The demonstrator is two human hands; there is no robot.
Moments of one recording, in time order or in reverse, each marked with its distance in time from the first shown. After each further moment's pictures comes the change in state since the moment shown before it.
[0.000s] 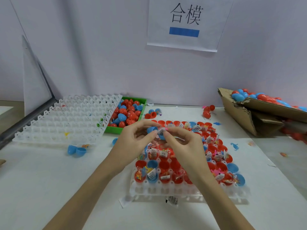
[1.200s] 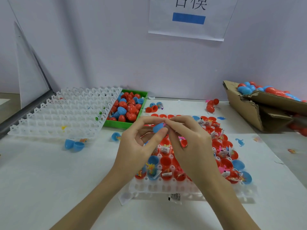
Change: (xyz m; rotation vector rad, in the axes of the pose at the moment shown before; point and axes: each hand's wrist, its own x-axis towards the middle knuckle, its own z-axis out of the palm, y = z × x) left_hand -0.018 -0.008 0.025 -0.130 0.153 0.189; right_hand -0.005 -0.006 -0.001 -0.691 0.112 -0.562
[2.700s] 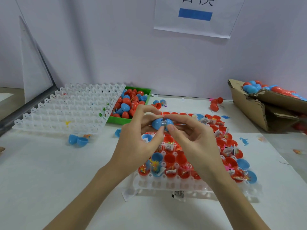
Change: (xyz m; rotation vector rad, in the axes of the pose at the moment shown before) left_hand 0.004 0.006 -0.013 0.249 -0.041 0.101; right_hand 0.001 -0.001 -0.004 0.679 -0.173 0.410
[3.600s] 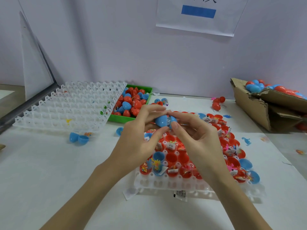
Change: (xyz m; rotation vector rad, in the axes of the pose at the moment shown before) left_hand 0.002 -0.003 -0.005 0.041 -0.065 0.032; right_hand -0.001 0.002 0.002 0.033 0.033 -0.002
